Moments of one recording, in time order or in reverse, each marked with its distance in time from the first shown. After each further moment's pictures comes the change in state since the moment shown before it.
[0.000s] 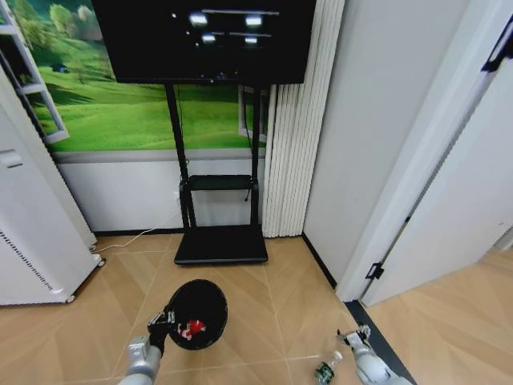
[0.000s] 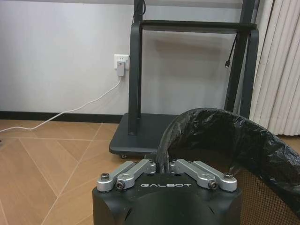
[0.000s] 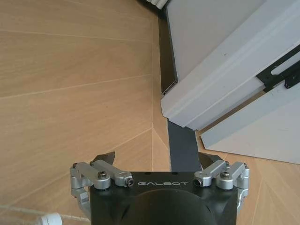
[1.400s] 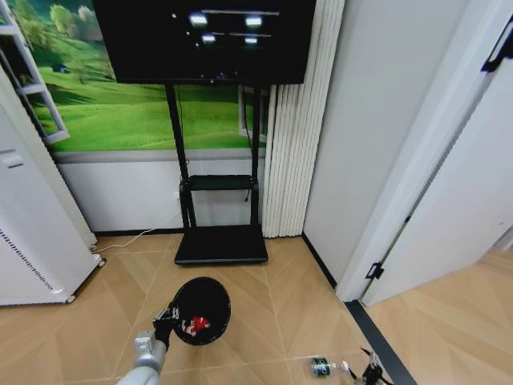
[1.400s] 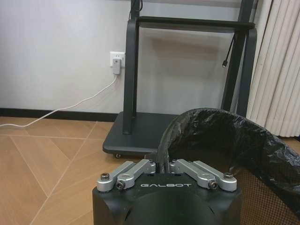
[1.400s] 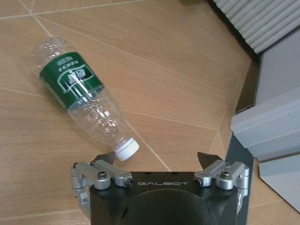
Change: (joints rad) left arm -0.052 -0.010 0.028 0.042 -0.007 0.003 -0.001; right arm -0.217 -0.130 0.006 -0.001 -0.324 0.334 -0.248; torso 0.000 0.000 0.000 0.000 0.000
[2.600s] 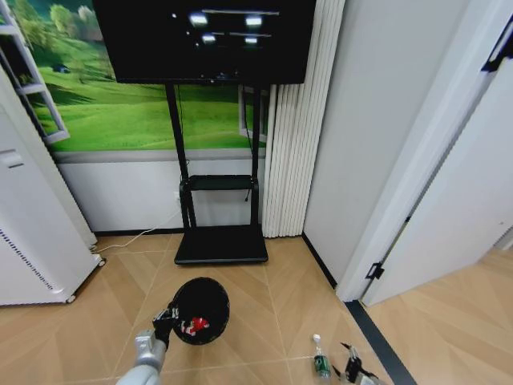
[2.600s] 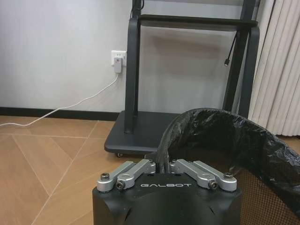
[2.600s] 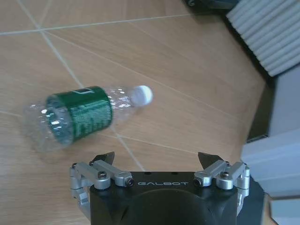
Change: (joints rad) left arm -0.007 0.007 -0.001 0.006 -0.007 0.004 -0.004; right arm 0.141 -0.013 -0.154 -0.037 0.013 0.005 0.006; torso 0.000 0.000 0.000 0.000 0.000
